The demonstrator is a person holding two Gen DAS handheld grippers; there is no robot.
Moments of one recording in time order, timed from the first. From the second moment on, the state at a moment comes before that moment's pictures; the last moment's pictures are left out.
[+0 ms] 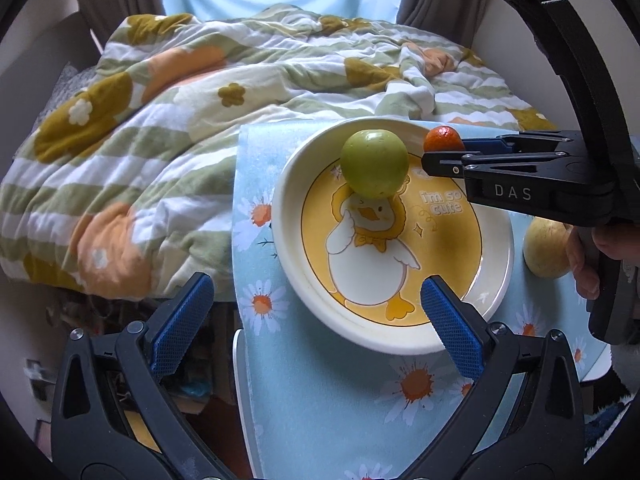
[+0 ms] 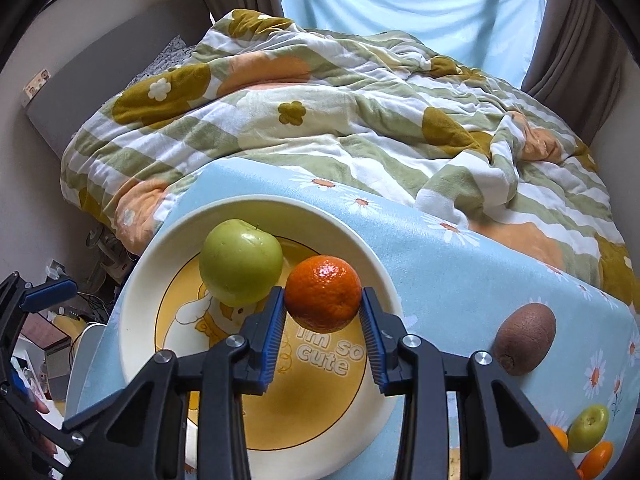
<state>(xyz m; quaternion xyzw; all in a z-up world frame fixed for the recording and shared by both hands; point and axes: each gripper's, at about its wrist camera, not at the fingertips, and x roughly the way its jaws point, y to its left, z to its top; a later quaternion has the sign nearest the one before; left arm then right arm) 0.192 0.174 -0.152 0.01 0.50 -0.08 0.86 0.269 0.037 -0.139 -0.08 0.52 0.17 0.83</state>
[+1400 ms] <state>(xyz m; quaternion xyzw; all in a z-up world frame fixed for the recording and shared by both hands) 0.159 0.120 -0.047 0.04 0.42 -0.14 0.89 0.158 -0.067 -0.023 0.01 0.46 0.05 0.89</state>
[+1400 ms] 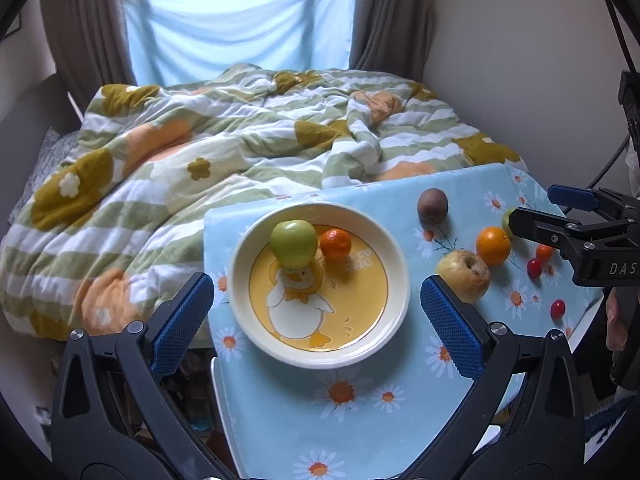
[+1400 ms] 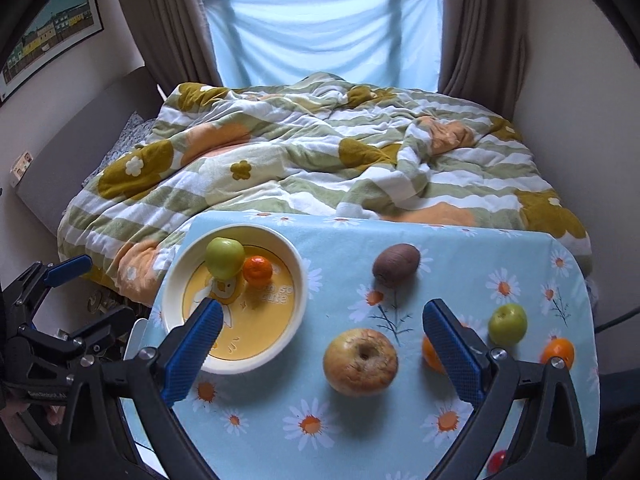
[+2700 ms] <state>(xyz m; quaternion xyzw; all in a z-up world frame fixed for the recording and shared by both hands) 0.169 -0.078 -0.178 0.06 0.50 -0.14 0.85 0.089 -0.257 -0.156 0.08 0.55 0.04 0.83</state>
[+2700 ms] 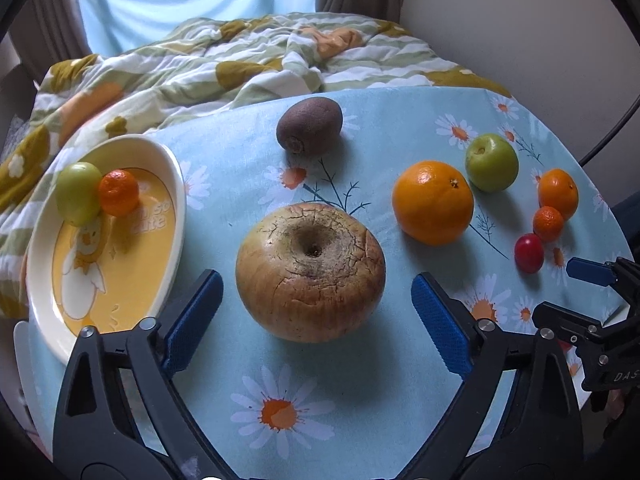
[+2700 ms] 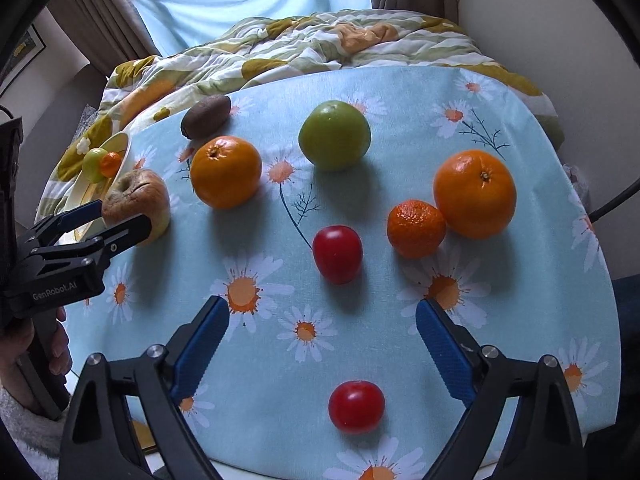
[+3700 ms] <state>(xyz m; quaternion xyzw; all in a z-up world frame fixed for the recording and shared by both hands) 0.156 -0.068 -0.185 0.06 0.49 -0.14 0.86 0.122 -0.254 -0.171 0.05 0.55 0.02 0.83</state>
